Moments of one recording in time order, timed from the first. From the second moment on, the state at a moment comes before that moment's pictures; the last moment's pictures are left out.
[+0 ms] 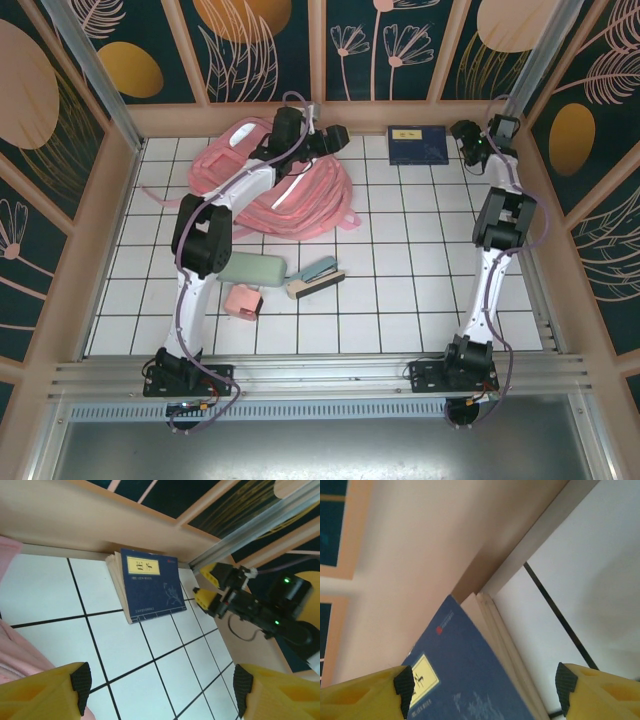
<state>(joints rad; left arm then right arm) -0.45 2.31 1.96 0.00 0.46 -0.70 -0.25 2.69 2.35 -0.26 -0.51 0.80</state>
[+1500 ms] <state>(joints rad) -0.43 1.88 1.52 -0.02 0.35 -0.59 0.18 2.00 1.38 -0.07 -0.33 0.78</state>
